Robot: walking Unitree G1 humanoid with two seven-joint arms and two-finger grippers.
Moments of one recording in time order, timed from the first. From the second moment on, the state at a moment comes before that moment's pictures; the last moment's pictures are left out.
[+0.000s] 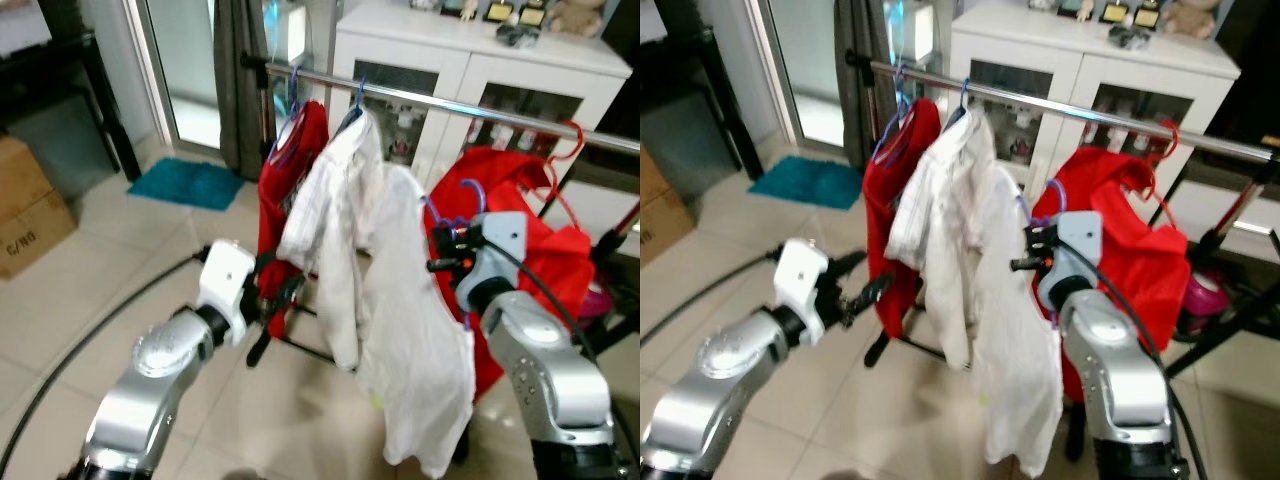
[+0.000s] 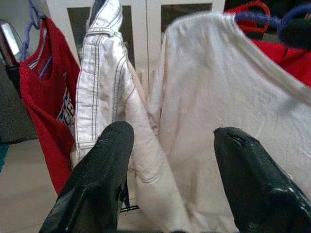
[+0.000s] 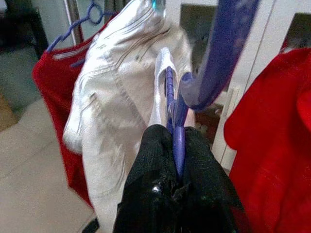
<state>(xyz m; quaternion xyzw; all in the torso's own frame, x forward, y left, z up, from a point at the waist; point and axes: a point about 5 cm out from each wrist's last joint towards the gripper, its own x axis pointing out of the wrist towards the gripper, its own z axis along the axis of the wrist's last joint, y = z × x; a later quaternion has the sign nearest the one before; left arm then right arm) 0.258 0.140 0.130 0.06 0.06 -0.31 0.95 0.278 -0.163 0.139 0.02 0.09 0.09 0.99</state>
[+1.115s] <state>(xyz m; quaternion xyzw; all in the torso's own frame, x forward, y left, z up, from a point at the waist) 0.328 0.100 0.158 -0.15 0.04 -0.37 0.92 0.284 -0.090 0.190 -0.09 -0.02 0.27 0.96</state>
